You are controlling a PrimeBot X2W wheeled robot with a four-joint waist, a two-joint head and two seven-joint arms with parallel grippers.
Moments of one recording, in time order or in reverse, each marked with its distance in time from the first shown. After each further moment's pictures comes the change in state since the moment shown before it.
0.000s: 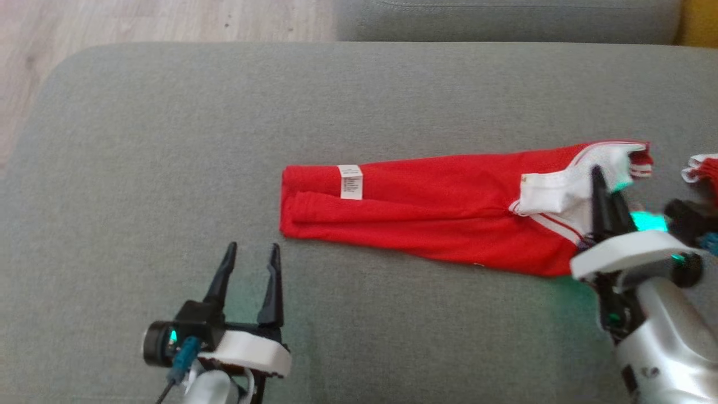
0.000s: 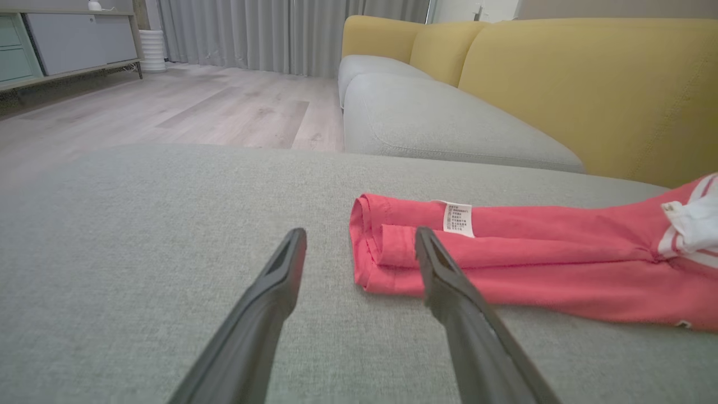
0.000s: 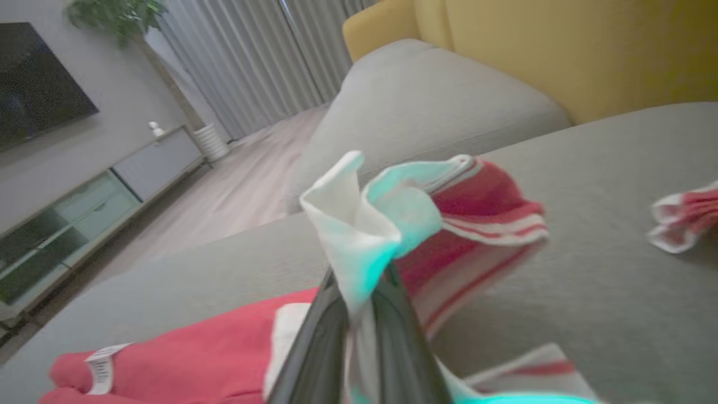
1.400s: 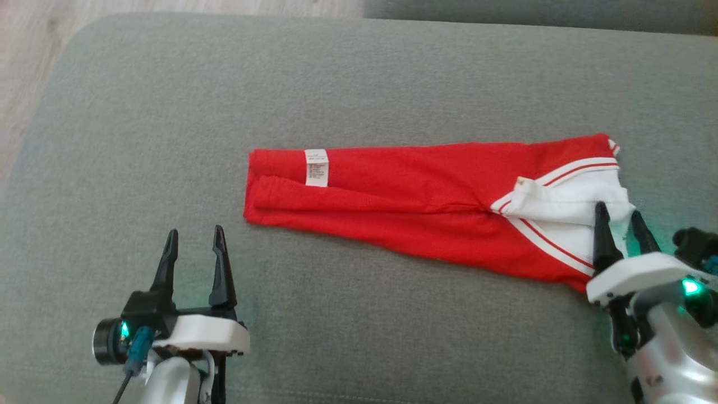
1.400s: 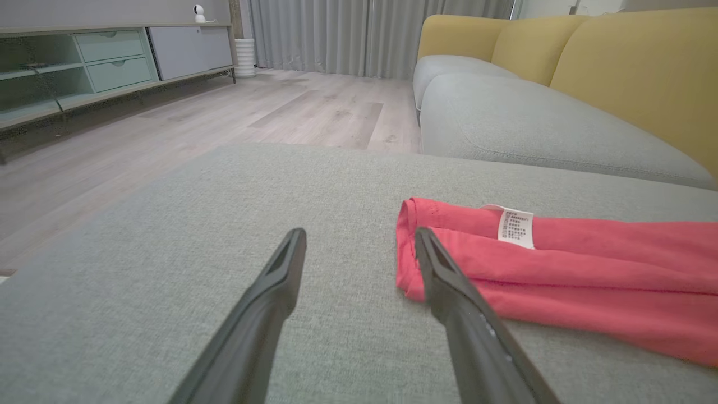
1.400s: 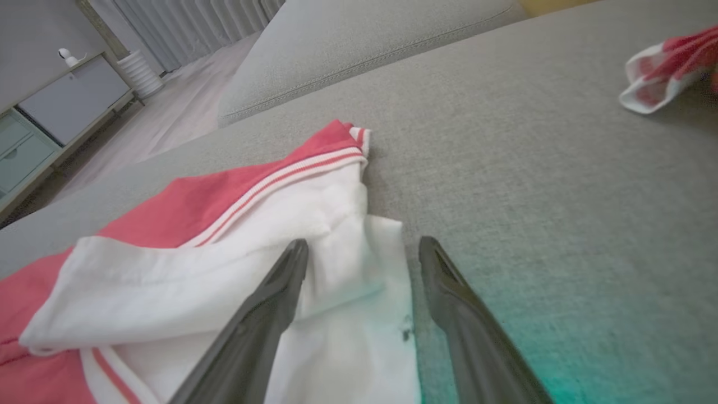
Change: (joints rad) left arm -0.019 0.000 0.170 -0.003 0.047 0.017 0.000; right arm -0.014 0.023 -0.113 0.226 -0.101 0.000 -0.003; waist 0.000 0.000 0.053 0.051
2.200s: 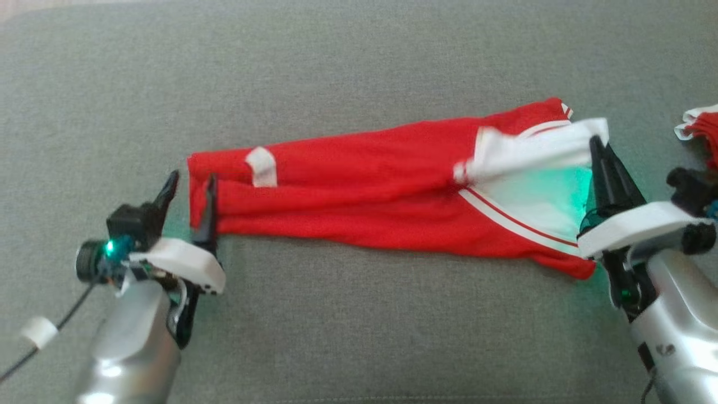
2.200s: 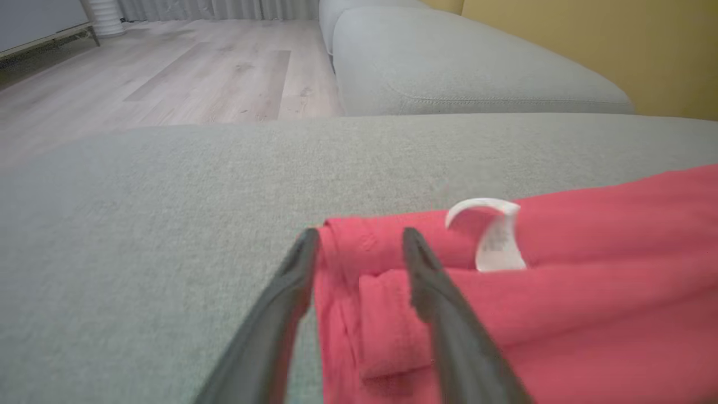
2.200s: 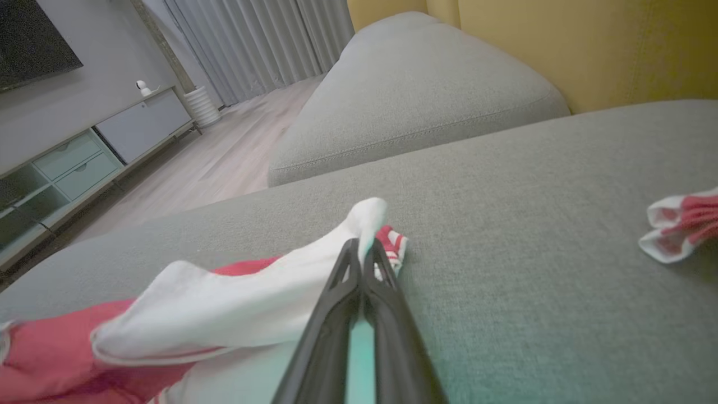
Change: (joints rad) left arm -0.390 0.165 -0.256 0.421 -0.210 -0.131 0.000; right arm -0.076 -0.105 0.242 -0.237 0.129 0.000 0.000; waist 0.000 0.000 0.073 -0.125
